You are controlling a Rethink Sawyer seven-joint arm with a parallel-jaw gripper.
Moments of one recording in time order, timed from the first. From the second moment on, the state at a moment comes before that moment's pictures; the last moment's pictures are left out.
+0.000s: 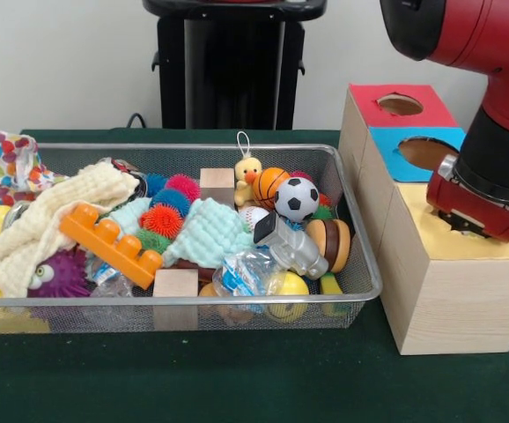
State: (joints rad) arm 0.31 -0.13 -0.51 1.02 0.50 0.87 2.23
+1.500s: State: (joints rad) arm 0.30 -0.27 -0.51 1.07 0.49 0.97 2.23
